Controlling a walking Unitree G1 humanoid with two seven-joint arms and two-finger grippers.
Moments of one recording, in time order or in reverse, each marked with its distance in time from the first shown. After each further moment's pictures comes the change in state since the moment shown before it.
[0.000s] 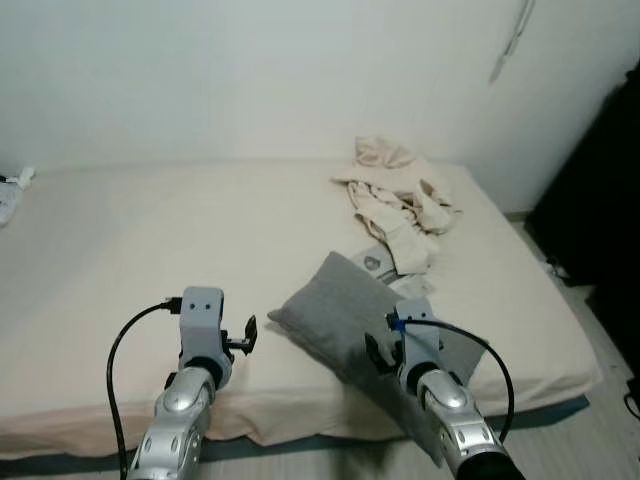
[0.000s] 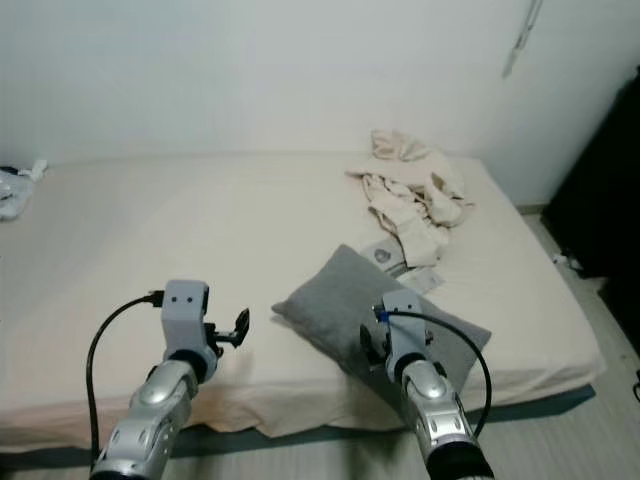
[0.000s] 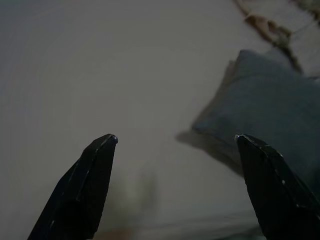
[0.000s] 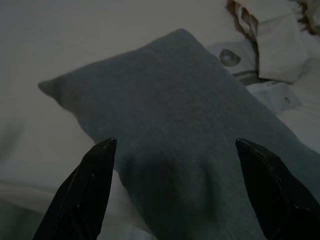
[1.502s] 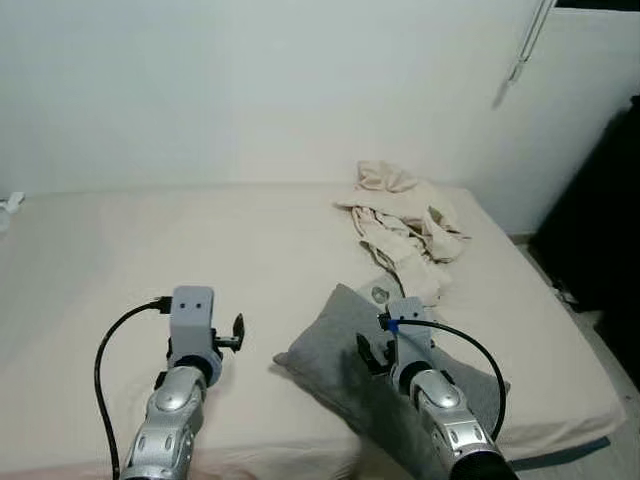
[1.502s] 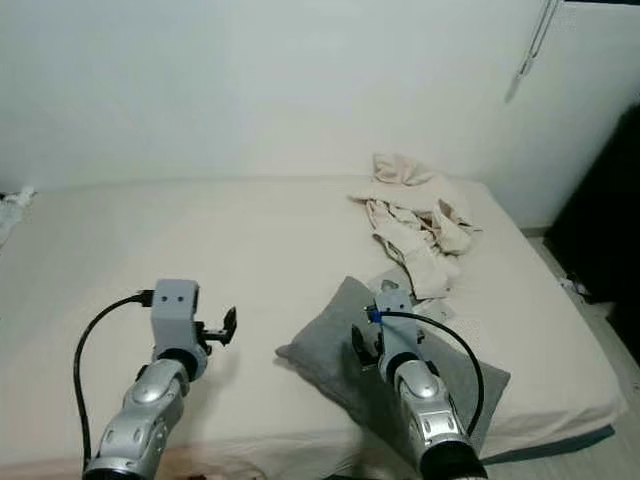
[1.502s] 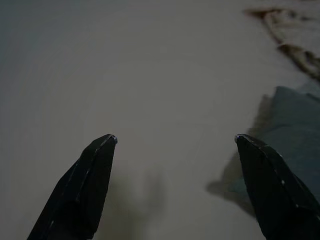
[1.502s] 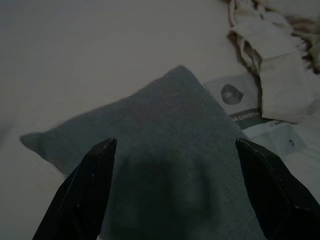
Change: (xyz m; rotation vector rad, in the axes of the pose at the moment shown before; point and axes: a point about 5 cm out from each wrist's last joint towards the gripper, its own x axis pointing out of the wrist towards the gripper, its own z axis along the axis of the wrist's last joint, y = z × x) left arm 0.003 0.006 0.001 0.023 -0.002 0.062; right arm -0.001 -0.004 0.000 -0.014 0.000 -0.017
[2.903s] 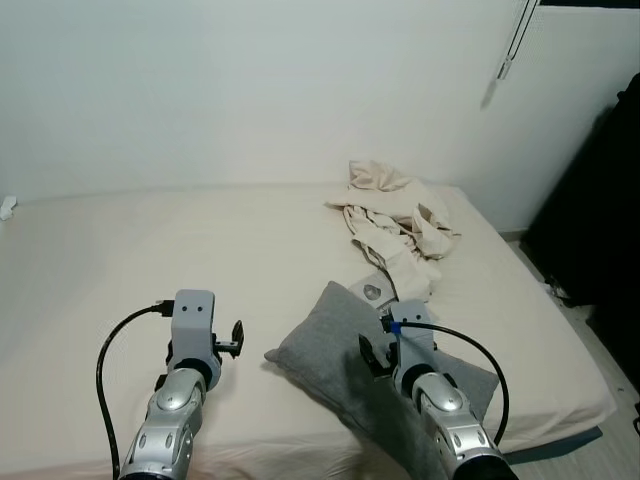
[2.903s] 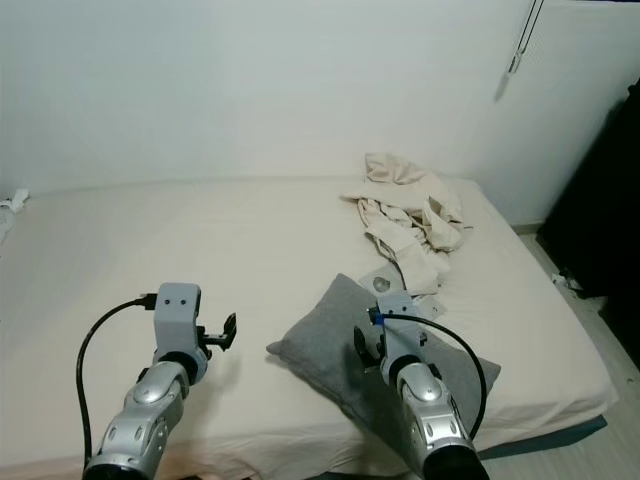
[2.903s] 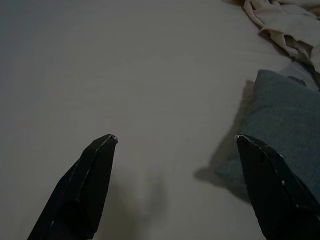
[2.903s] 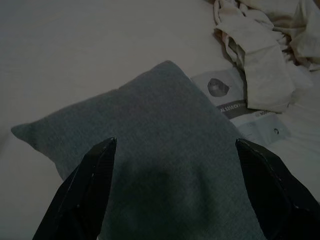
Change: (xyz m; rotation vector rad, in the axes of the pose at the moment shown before) left arm 0.003 0.000 -0.007 0.022 0.031 -0.023; right arm -0.003 -0.001 -0.002 0.006 -0.004 0.000
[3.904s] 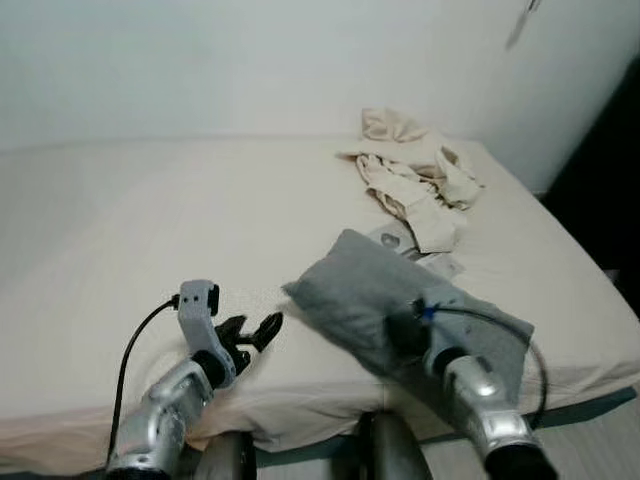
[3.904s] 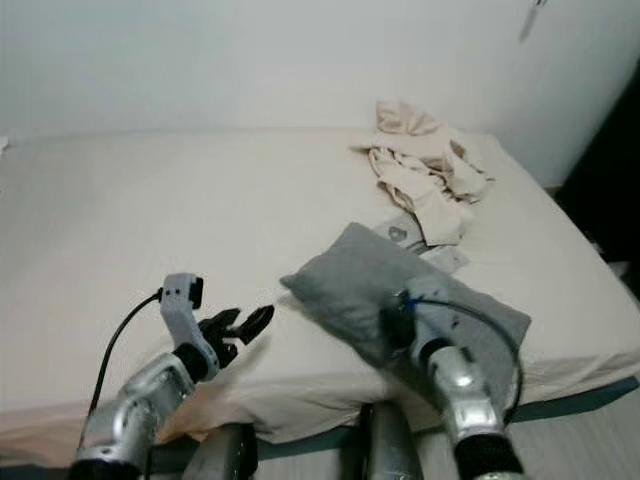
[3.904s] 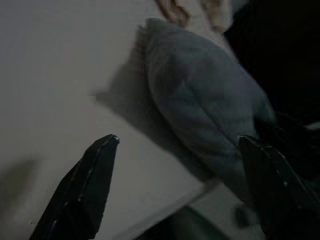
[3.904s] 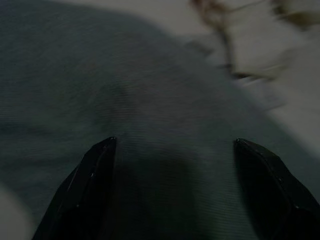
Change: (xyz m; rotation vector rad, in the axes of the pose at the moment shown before) left arm -0.004 -0.015 0.030 -0.511 0.046 -0.542; right arm -0.010 -0.075 0.038 -0.022 -0.108 -0.136
